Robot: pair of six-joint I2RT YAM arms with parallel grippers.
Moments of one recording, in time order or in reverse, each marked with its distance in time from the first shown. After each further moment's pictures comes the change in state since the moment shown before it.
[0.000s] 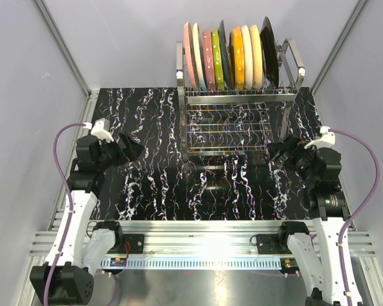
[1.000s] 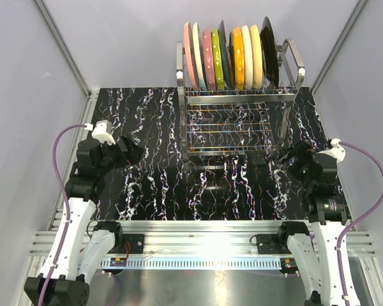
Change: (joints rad) left arm -0.091 -0.079 0.021 -0.069 -0.118 0.059; right arm 0.000 -0.034 -0.066 -0.154 0.315 0.190
